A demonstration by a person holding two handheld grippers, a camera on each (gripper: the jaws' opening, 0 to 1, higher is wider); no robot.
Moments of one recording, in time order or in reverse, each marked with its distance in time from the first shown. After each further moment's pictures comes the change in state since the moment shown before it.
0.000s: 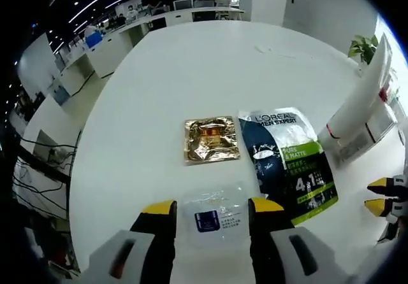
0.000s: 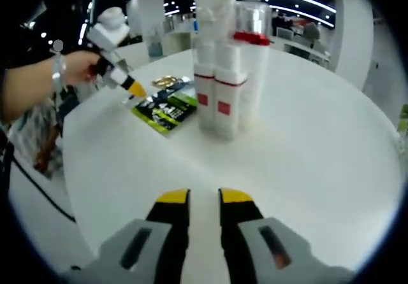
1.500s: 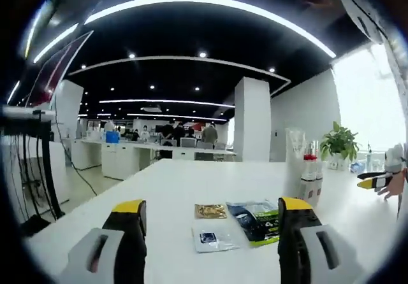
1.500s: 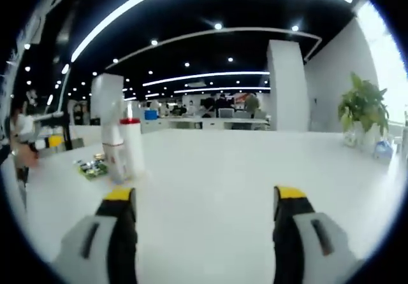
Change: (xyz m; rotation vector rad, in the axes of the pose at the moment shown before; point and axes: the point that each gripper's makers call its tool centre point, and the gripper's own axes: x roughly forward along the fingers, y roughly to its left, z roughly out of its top) left arm -0.073 0.018 -0.030 -0.179 -1.031 -0.133; right arm -0.092 -0.160 -0.022 0.132 -0.621 -0.331
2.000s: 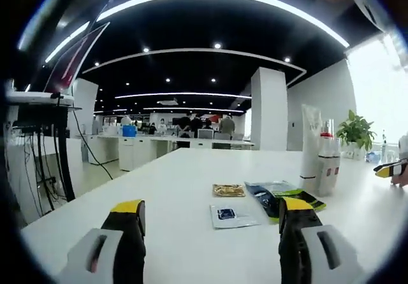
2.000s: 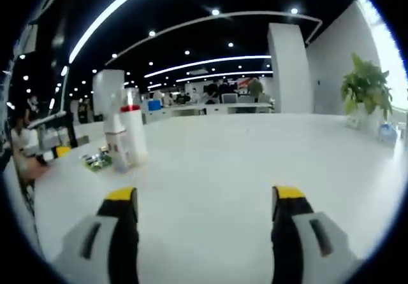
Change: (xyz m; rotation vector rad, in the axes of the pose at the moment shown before) left arm 0.000 0.007 -0.014 0.099 0.029 0.090; right arm -0.002 -0.008 -0.016 0.085 0.062 -0.005
